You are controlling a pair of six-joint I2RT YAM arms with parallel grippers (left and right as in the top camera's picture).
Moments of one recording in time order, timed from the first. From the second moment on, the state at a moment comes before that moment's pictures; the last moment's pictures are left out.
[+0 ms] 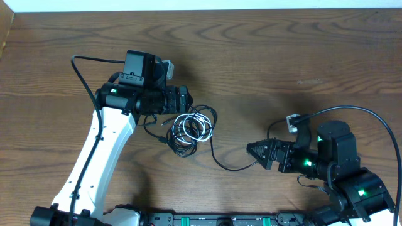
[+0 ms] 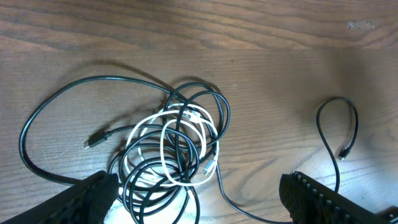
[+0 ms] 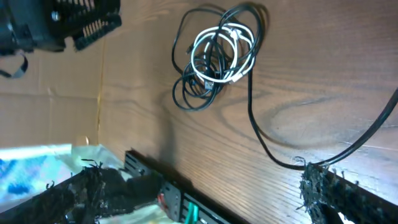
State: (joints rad) left arm -0.21 1.43 1.23 -0.92 0.34 -0.25; right arm 0.34 0.74 0.72 -0.74 -0.59 0.69
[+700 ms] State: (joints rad) left arm -0.21 1.43 1.23 -0.92 0.34 -0.25; right arm 0.34 0.74 0.72 -0.58 -0.46 0.73
